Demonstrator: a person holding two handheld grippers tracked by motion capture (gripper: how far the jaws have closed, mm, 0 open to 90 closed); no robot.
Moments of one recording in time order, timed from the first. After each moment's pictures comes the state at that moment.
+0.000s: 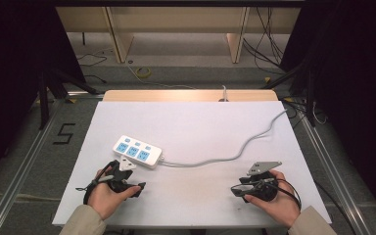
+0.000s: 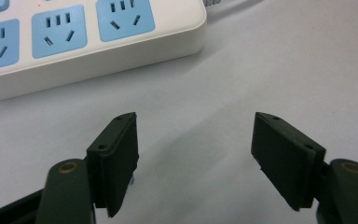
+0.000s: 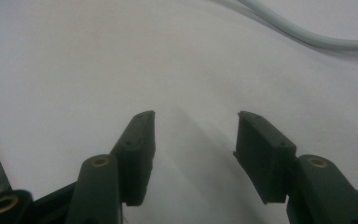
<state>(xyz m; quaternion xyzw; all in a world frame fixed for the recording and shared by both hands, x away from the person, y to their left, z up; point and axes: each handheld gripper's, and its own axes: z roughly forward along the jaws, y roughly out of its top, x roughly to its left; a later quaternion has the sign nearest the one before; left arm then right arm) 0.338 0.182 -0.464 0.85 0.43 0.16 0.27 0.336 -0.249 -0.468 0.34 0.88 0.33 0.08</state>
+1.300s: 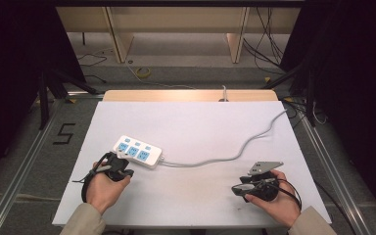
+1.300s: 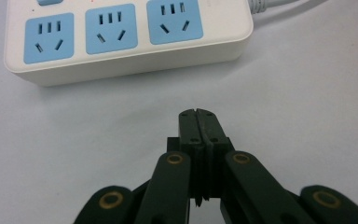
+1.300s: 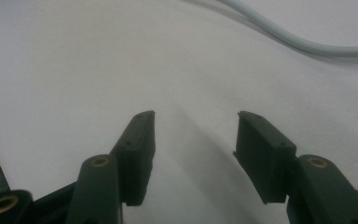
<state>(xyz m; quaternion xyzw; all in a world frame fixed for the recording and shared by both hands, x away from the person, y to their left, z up) 0.358 0.189 -0.446 0.83 0.49 0.15 0.23 0.335 -0.250 -0.467 0.34 0.87 0.34 0.08</state>
